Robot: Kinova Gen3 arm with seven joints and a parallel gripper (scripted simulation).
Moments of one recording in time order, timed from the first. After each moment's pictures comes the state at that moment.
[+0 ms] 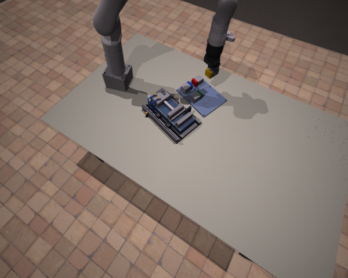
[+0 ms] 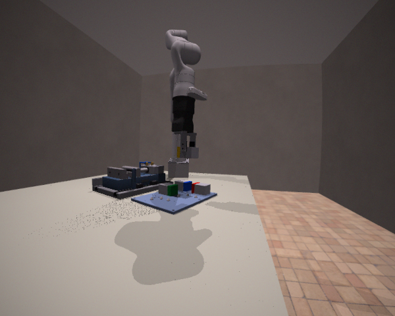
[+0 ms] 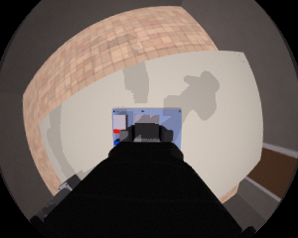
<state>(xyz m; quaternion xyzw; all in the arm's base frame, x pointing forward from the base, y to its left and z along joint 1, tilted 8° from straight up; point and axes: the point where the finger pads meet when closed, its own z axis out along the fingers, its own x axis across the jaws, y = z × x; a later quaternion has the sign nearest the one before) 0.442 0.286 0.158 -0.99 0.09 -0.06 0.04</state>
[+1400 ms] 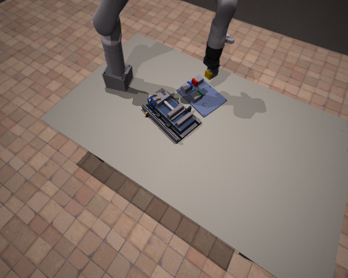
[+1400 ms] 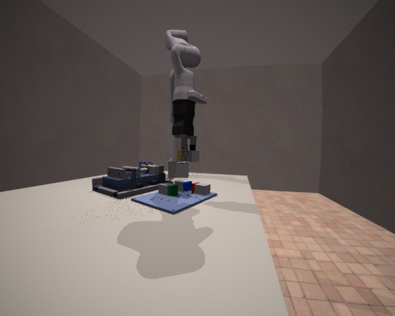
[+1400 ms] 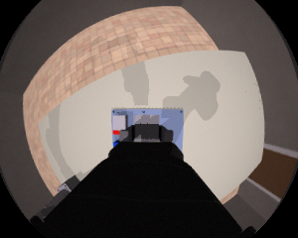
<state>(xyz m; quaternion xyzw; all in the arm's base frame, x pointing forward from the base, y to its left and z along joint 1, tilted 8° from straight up) 0.442 0.288 0.147 -0.99 0.09 -0.06 0.04</state>
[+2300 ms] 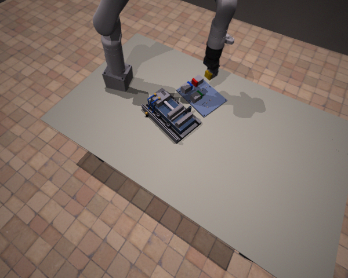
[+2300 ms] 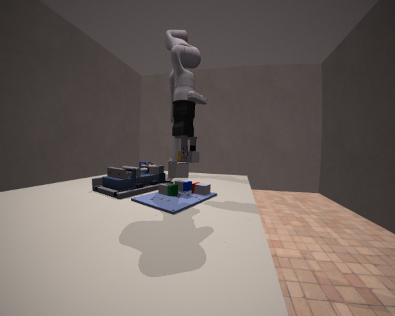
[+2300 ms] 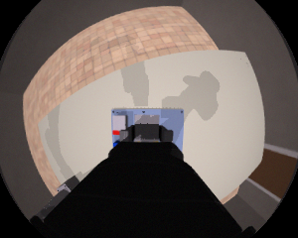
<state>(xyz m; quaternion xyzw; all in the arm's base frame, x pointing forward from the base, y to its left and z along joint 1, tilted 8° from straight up) 0.442 0.288 0.144 -0.99 0.09 -0.06 0.04</state>
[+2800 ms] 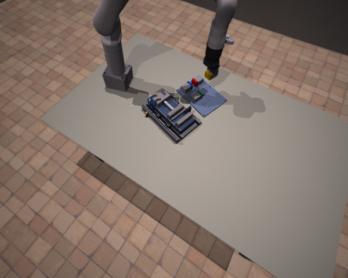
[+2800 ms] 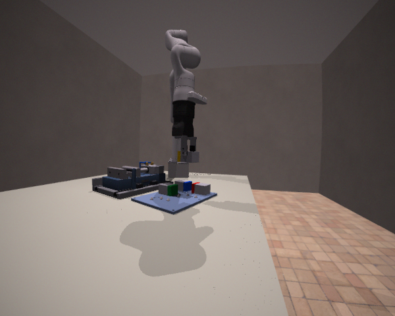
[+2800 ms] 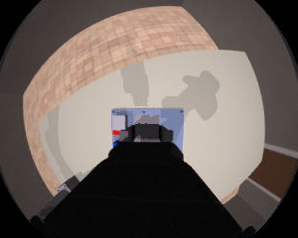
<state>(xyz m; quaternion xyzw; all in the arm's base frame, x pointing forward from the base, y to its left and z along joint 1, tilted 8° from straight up) 0.443 0.288 0.144 -0.99 0.09 -0.06 0.04</state>
